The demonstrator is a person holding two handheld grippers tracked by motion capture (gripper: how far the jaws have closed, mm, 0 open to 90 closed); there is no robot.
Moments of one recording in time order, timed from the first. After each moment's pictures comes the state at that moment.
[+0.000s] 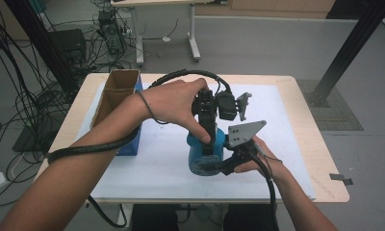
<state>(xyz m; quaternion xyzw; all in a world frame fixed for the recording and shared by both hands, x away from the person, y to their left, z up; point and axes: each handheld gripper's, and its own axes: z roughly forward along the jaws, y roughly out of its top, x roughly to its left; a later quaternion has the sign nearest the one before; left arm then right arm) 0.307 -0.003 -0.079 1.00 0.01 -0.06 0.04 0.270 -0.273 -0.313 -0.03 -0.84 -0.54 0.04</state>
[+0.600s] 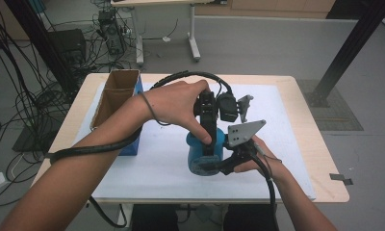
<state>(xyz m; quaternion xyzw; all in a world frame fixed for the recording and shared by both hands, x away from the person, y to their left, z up) 0.307 -0.010 -0.083 1.00 0.01 -0.06 0.03 0.271 -0.272 -0.311 -0.03 -0.84 -0.54 0.04</state>
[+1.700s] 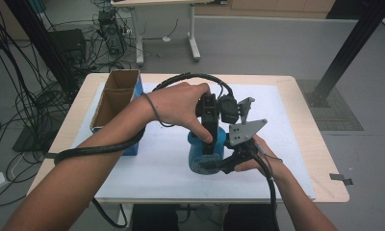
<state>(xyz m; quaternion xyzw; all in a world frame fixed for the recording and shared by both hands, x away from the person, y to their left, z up) 0.310 -0.016 -0.088 1.00 0.01 -0.07 0.02 0.272 -0.274 -0.312 -0.03 -0.84 -0.54 0.04</state>
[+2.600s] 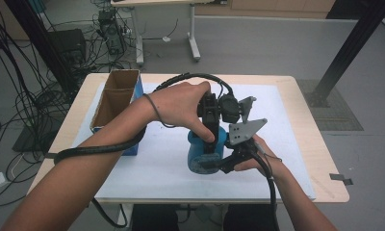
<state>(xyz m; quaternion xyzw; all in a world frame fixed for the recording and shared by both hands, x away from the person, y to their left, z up) 0.305 -0.016 -0.084 1.00 0.03 -0.06 0.02 0.273 -0.274 -0.312 -0.03 -0.83 -0.55 0.04</state>
